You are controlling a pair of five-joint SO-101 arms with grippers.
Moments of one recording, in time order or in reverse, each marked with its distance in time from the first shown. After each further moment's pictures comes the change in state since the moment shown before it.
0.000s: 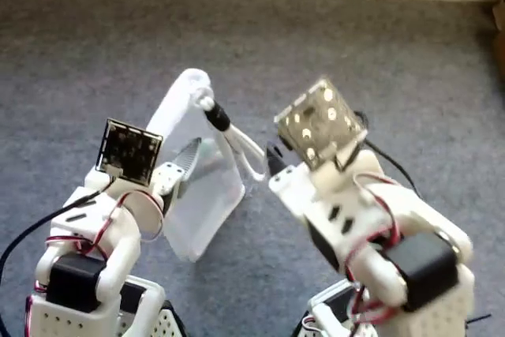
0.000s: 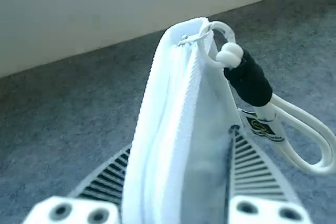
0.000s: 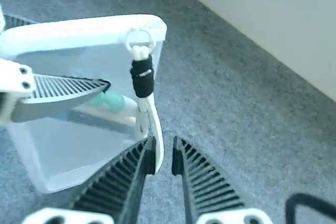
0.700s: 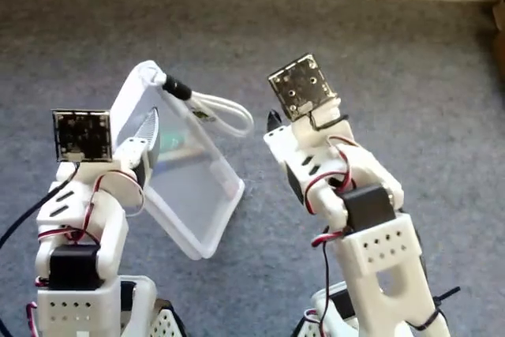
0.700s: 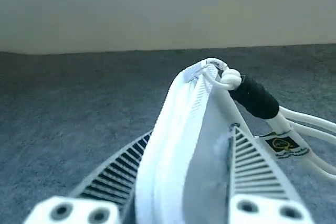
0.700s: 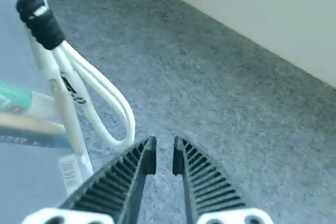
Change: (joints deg) left arm -13.9 0.8 6.9 -13.6 5.8; right arm 8.2 0.5 30.4 -34.3 -0.8
